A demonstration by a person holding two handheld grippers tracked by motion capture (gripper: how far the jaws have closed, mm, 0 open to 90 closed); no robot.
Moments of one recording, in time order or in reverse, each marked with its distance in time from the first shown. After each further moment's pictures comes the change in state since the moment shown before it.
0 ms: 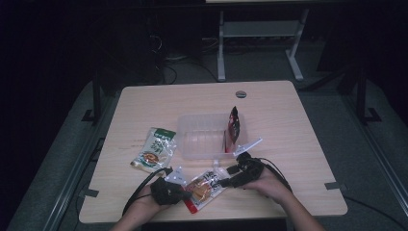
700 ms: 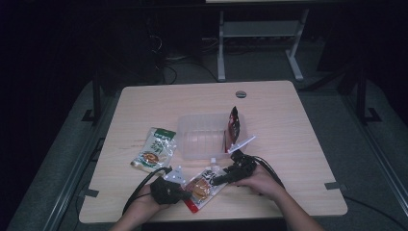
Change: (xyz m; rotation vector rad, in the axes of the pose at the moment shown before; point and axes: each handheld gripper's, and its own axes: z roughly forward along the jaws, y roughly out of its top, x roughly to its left) left arm 0.003 0.000 -0.001 0.005 -0.020 -0.006; right arm -0.008 0.010 0.017 -0.002 0.137 0.014
